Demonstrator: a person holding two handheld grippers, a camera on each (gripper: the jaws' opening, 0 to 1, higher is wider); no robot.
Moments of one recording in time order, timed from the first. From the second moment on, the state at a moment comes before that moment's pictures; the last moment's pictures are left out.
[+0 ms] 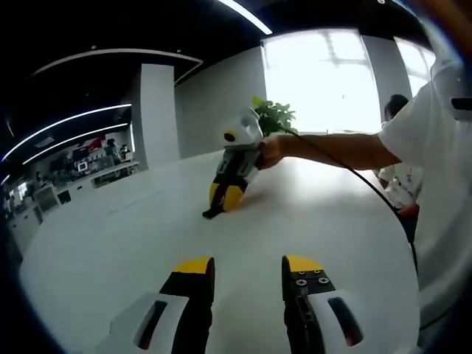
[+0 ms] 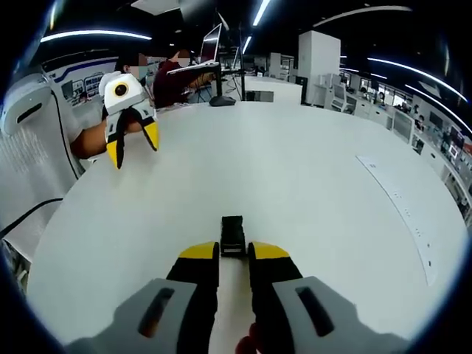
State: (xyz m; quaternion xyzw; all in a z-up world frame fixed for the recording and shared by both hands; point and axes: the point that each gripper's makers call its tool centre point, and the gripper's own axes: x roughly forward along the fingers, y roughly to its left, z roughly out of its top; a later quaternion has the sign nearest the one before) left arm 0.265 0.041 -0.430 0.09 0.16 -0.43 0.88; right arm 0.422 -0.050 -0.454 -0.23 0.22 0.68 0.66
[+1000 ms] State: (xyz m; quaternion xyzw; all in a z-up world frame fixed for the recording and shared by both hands) left arm 0.280 0.037 -0.416 0.08 0.15 -0.42 0.89; right arm 0.397 -0.066 -0.446 -0.17 0.22 0.64 0.72
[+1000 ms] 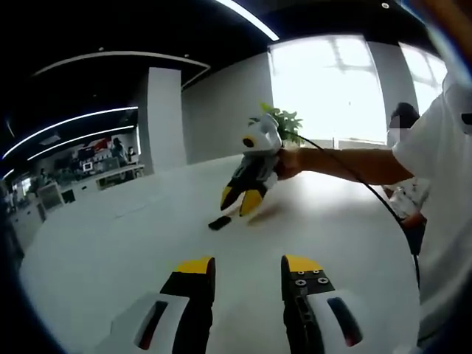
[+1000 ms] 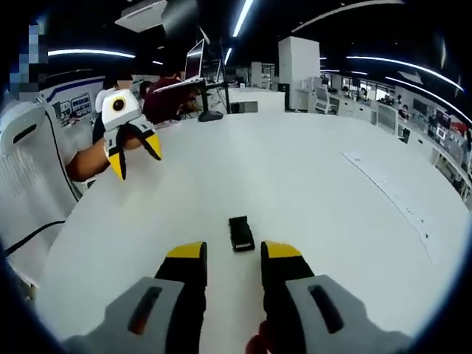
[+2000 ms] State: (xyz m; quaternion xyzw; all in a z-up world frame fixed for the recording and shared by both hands) left arm 0.328 0.034 -0.420 0.03 0.16 -0.32 0.93; right arm 0.350 -0.097 -0.427 -0.10 0.20 0.41 0.88
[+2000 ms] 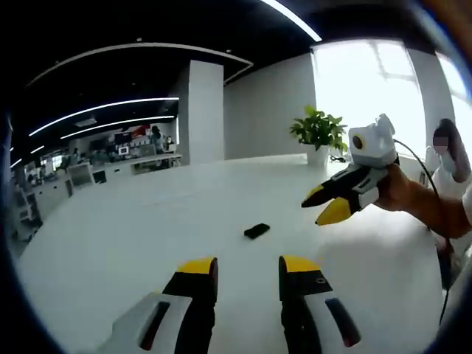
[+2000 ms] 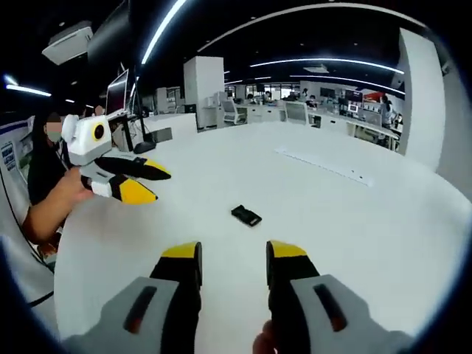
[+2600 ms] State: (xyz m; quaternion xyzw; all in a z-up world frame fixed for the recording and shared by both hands) left arm 0.309 0.050 -0.418 0.03 0.16 -0.29 0.94; right arm 0.318 -0.109 -0.424 -0.08 0.20 0.37 0.90
